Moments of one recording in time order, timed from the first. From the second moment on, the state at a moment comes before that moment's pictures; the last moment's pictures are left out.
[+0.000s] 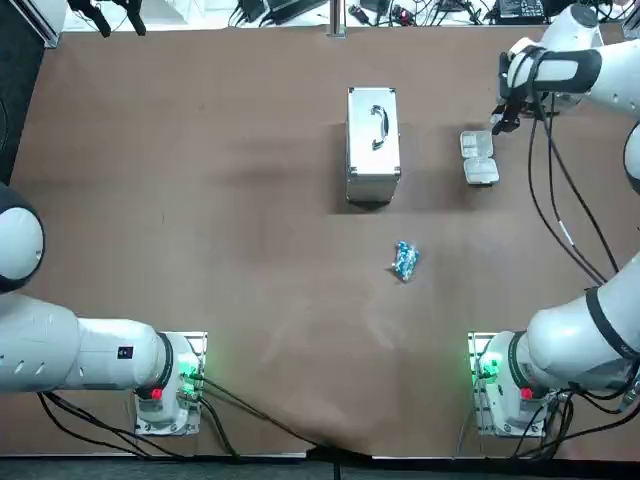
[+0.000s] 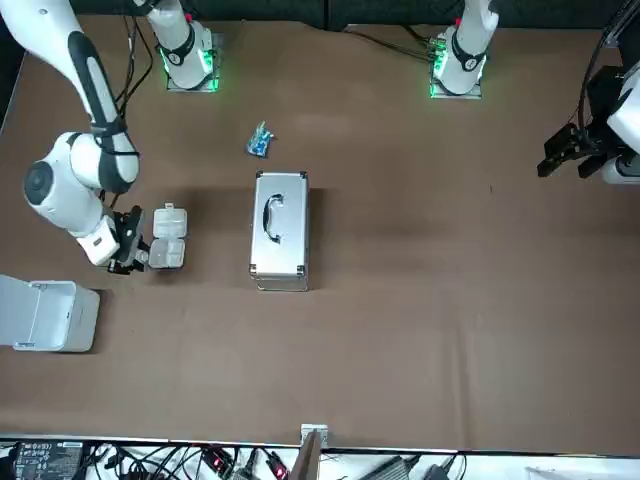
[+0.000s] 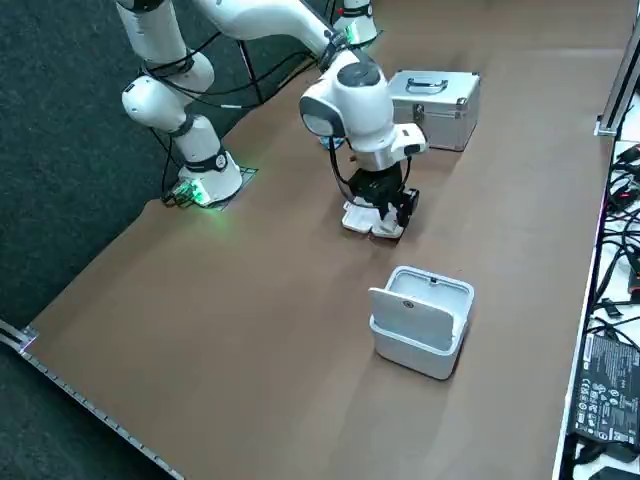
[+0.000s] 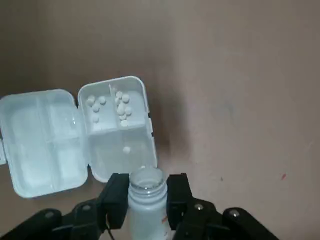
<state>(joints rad) -0.16 0.37 0.07 -2.08 0.10 2.51 -1.60</state>
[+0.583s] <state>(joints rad) -0.13 0.37 0.11 -2.09 -0.39 2.52 -1.30</state>
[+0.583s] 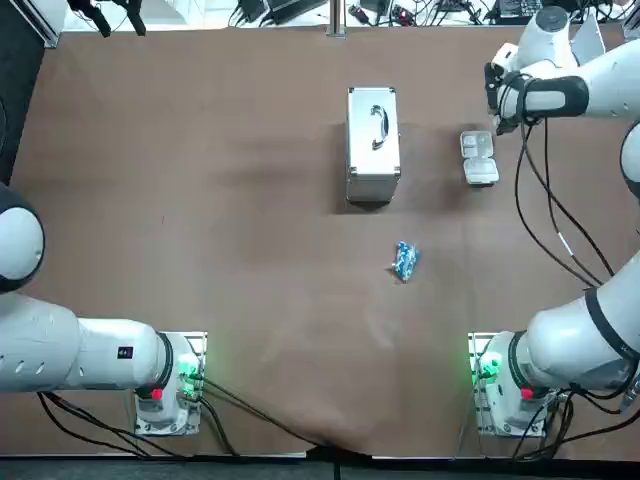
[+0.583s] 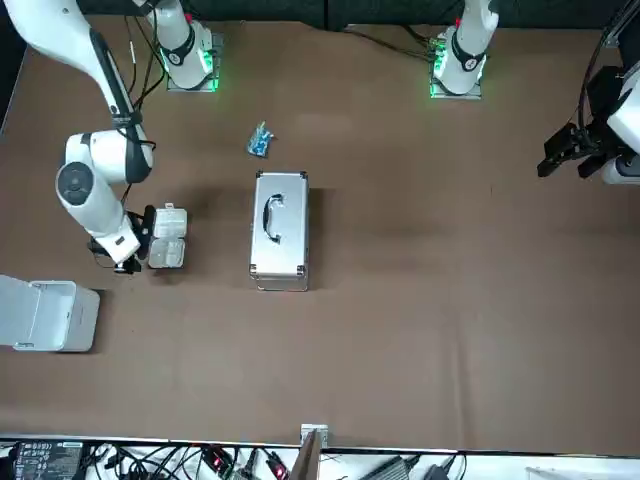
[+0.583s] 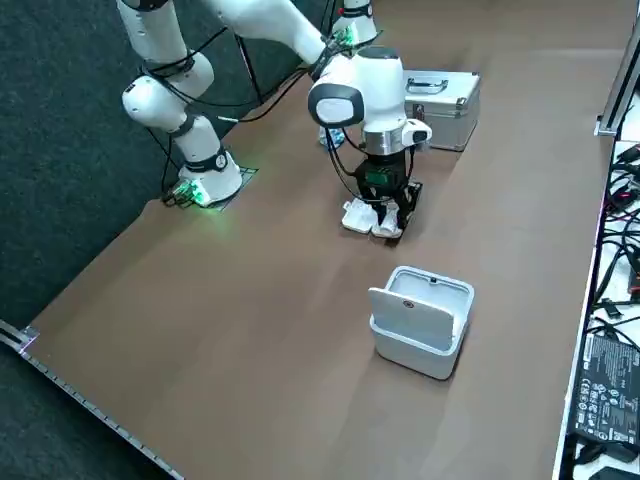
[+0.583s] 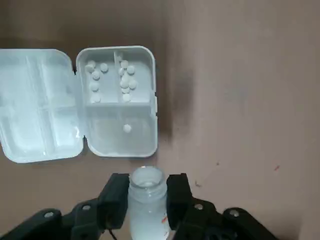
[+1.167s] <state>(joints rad) -0.09 0.38 0.16 -2.13 -0.64 2.48 -1.10</state>
